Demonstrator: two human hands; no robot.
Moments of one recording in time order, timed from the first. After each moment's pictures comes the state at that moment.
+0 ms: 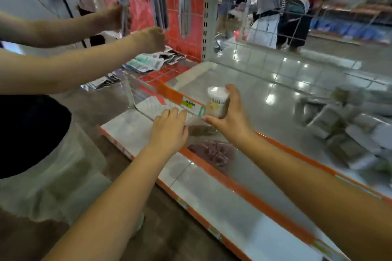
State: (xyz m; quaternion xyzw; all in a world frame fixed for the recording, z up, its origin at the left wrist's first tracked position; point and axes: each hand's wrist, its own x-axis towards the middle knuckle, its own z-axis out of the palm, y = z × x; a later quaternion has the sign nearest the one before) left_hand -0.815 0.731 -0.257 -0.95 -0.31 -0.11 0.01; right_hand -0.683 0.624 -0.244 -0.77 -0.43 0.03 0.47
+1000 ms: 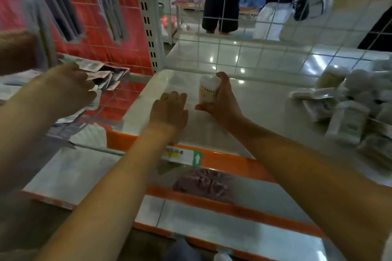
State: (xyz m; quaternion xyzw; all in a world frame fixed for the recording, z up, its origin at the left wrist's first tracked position) left_hand -0.623 0.881 -0.269 -0.99 -0.13 -0.09 -0.03; right_hand -0.531 0.761 -0.292 -0.82 -0.25 -0.02 0.51
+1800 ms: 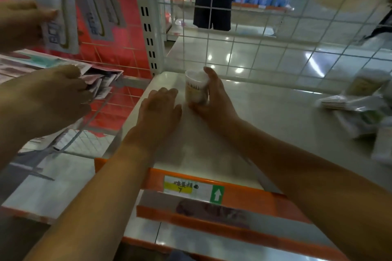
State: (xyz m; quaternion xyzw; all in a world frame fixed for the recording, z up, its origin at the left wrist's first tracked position) left_hand -0.575 0.950 -0.292 -0.97 -0.13 -0.14 -0.12; right_hand -0.497 0.819 -0.303 -0.84 -0.32 -0.04 0.44
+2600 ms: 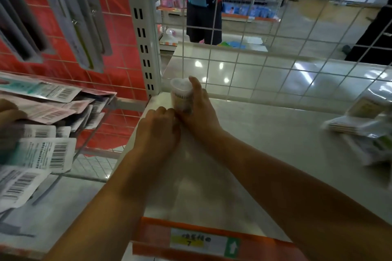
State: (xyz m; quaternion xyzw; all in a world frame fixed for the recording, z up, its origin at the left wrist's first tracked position) left_hand -0.547 0.973 -0.297 -0.97 -0.10 -0.17 -0.16; right_hand -0.462 0.880 -0.310 -0.86 -0.28 -0.05 0.43
